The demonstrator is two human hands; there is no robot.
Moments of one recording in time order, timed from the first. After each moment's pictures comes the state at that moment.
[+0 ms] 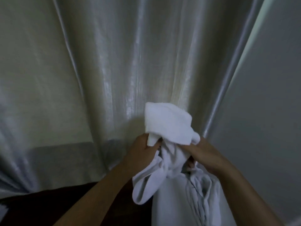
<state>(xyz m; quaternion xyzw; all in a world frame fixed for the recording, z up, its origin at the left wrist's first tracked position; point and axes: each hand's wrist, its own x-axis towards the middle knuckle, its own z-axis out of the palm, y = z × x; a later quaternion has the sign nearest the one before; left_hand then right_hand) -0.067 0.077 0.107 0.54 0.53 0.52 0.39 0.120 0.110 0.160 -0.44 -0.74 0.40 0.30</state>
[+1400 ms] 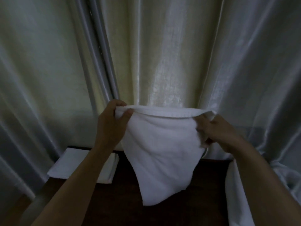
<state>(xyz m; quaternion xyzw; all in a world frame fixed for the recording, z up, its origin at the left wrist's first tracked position) -0.391 -0.219 0.128 0.44 0.67 0.59 -0.07 -0.129 -0.074 0.172 -0.41 -0.73 0.46 0.29</state>
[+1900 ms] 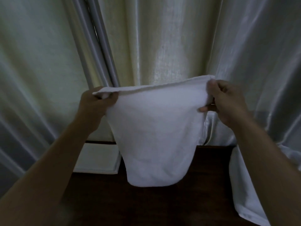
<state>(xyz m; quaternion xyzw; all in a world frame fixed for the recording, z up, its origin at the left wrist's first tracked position) -0.456 -0.237 0.140 0.39 0.59 0.69 0.15 -0.142 -0.055 0.174 -0.33 -0.64 0.50 0.48</state>
